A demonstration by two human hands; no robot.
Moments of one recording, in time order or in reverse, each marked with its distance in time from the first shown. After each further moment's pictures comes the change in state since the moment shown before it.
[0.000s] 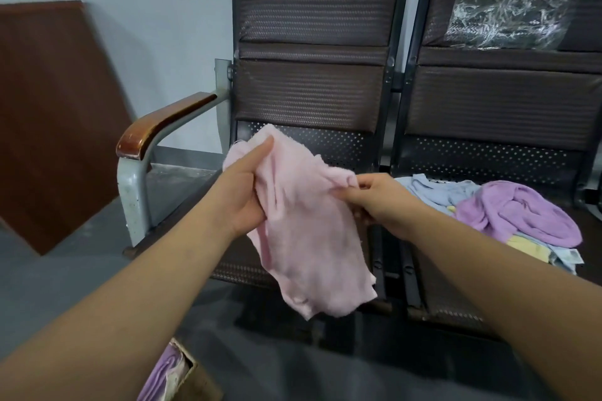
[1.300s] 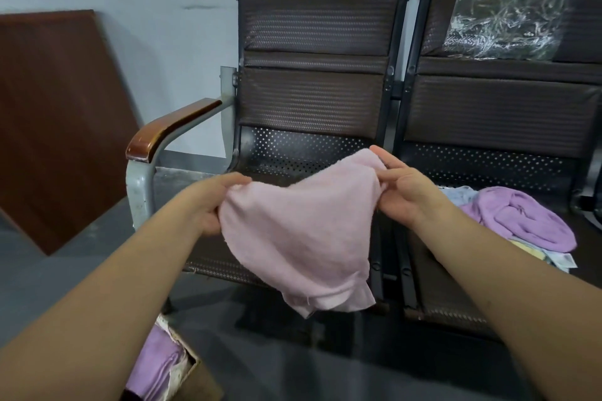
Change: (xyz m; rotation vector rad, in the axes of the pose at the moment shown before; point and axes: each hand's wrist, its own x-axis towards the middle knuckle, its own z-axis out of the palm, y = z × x) left_hand 0.004 0.023 -0.055 0.430 0.368 -0.213; right_hand 0.001 -0.019 -0.024 0.923 0.153 0.108
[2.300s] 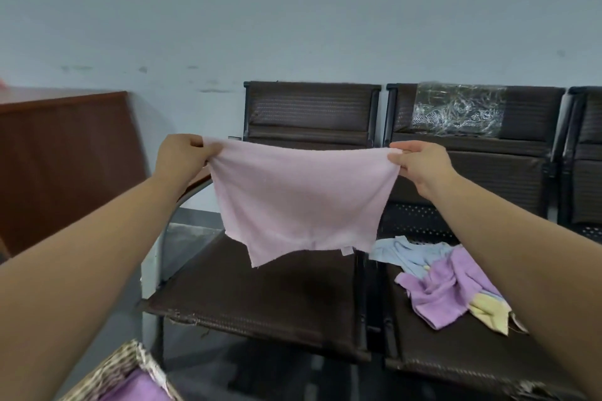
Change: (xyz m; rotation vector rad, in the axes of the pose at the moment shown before) left_hand -0.041 0.142 -0.034 0.419 0.428 0.876; right_hand -0.004 -0.151 0.029 -0.668 0.256 -0.493
